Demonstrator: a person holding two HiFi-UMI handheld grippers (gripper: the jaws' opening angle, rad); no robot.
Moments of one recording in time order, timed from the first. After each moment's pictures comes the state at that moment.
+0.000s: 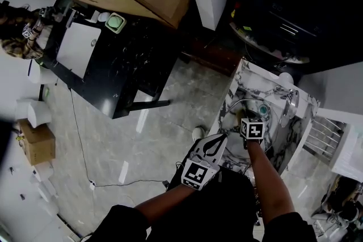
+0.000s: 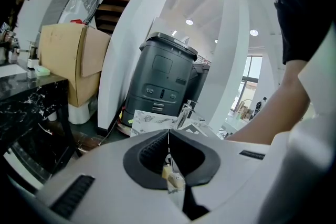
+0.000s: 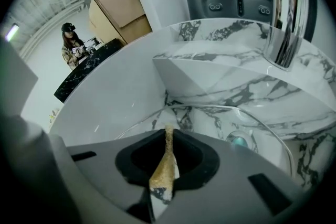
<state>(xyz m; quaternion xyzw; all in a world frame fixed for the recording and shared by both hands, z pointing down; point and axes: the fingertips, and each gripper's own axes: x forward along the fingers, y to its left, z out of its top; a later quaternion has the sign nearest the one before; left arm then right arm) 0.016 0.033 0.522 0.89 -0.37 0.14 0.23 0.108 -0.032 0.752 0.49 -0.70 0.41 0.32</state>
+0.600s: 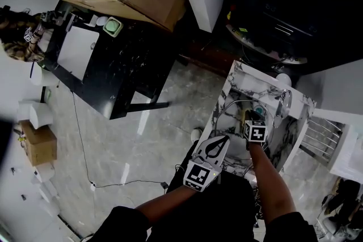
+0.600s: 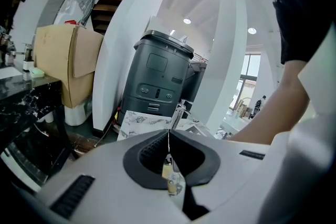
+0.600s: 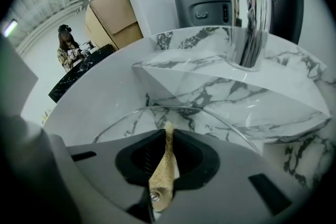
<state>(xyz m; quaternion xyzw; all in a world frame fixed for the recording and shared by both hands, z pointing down) 0.054 0.038 0.520 0.89 -0.37 0.14 0.23 0.161 -0.031 0.750 0.53 -0.69 0.39 0.31</state>
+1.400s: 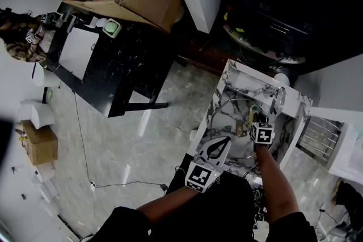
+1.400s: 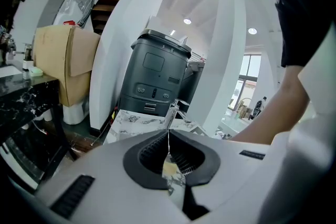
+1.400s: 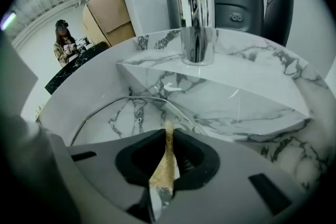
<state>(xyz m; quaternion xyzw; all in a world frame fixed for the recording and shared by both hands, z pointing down) 0.084 0.052 0.516 0.89 -0.37 0.14 0.23 0.227 -0.013 0.749 0.54 -0.68 0.37 0.33</state>
